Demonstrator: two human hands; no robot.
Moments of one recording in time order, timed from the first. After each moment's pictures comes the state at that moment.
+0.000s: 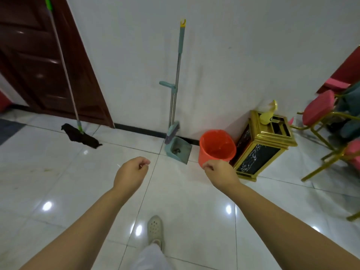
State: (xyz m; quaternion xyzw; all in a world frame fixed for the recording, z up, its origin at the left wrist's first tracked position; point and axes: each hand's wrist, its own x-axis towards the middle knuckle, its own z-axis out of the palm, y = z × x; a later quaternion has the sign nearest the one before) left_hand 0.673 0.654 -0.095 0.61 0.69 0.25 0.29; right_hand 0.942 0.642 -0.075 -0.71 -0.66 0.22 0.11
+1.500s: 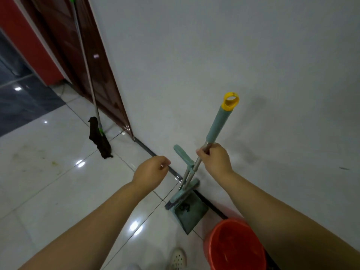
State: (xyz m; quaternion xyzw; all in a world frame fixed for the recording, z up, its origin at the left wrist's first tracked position) left_hand 0.754 1.250 -0.125 0.53 0.77 0.24 0.26; right_hand 0.932 1.359 -0.097 -0.60 -0.71 0.34 0.17
